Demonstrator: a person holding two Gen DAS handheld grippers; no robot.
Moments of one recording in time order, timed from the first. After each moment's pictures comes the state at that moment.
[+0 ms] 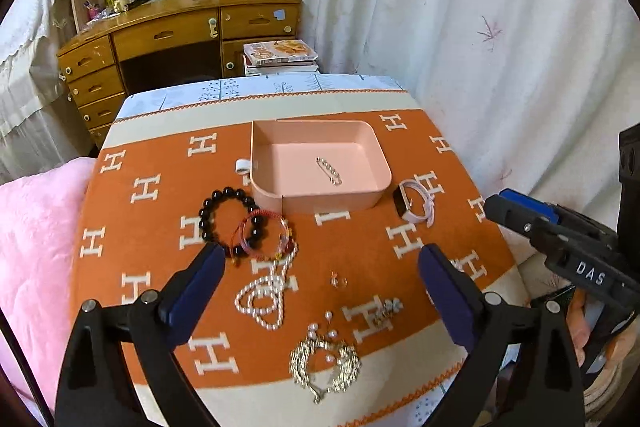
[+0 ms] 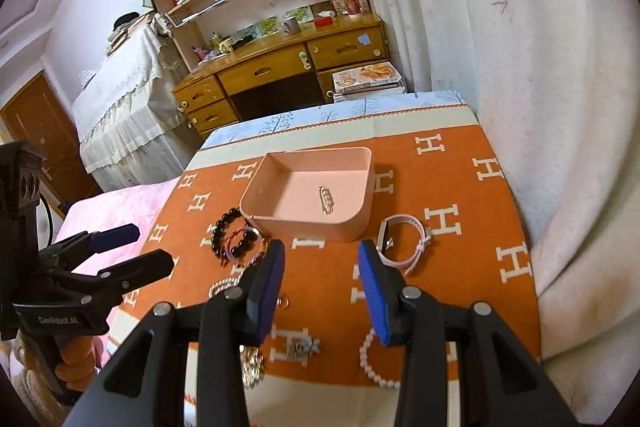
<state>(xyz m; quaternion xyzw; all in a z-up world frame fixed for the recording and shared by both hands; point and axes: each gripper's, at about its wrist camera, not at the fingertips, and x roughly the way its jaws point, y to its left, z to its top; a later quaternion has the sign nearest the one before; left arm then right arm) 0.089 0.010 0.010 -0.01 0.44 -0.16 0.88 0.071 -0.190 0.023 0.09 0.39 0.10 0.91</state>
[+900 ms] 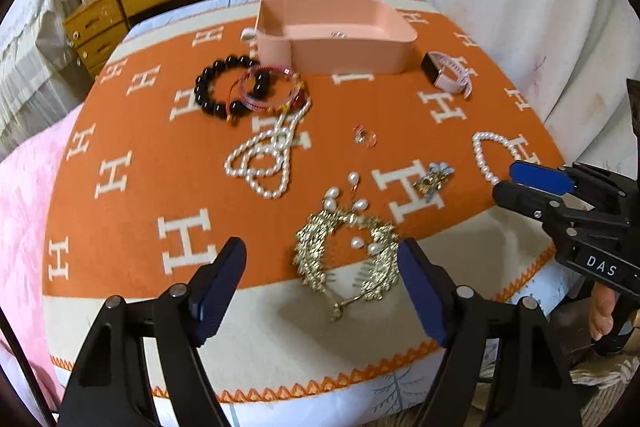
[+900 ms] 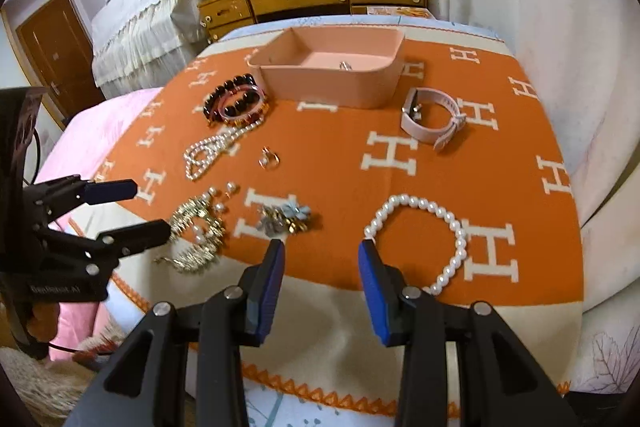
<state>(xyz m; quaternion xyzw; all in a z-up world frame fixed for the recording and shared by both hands) 0.032 0.009 -0.107 0.04 0.51 -0.12 0.85 0.026 -0.173 -0.086 0.00 0.47 0.15 0.87</state>
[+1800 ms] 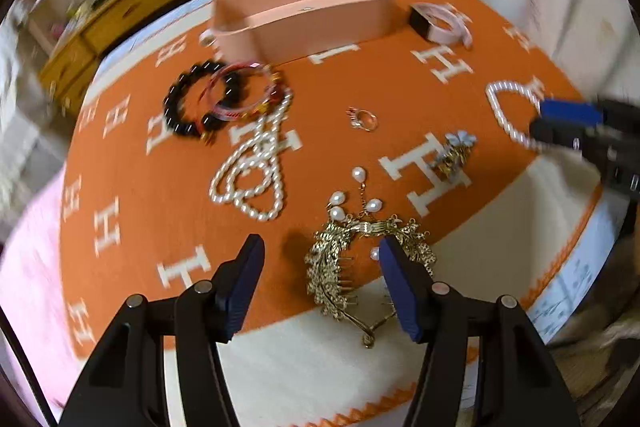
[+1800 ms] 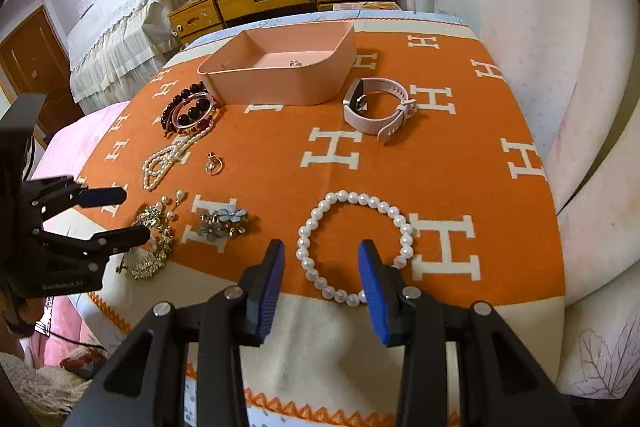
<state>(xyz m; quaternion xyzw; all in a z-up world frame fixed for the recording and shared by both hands) 0.055 -0.019 -0.126 0.18 0.52 -0.16 0.82 0.037 -0.205 -0.095 0.01 0.47 0.11 0.88</state>
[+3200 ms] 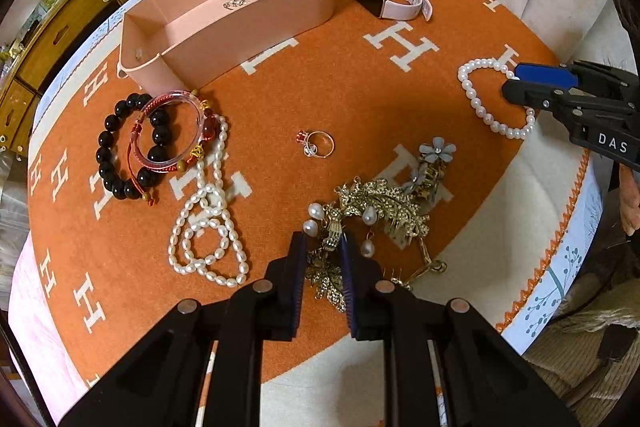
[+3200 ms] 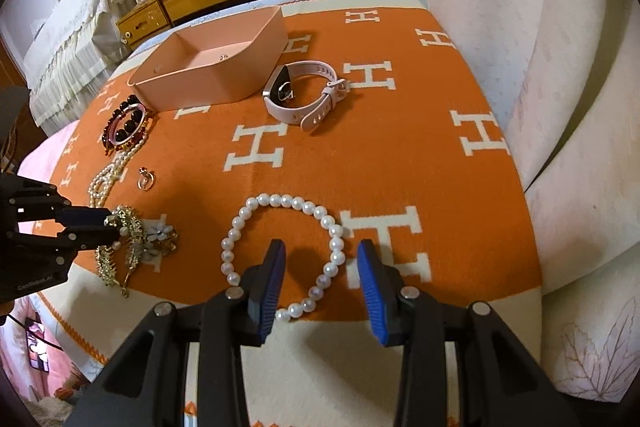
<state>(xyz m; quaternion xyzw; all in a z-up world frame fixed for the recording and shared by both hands) 0.099 -0.050 -0.132 0.22 0.57 -0.25 0.75 0.057 -0.232 -0.109 0.04 0.50 0.03 0.86</state>
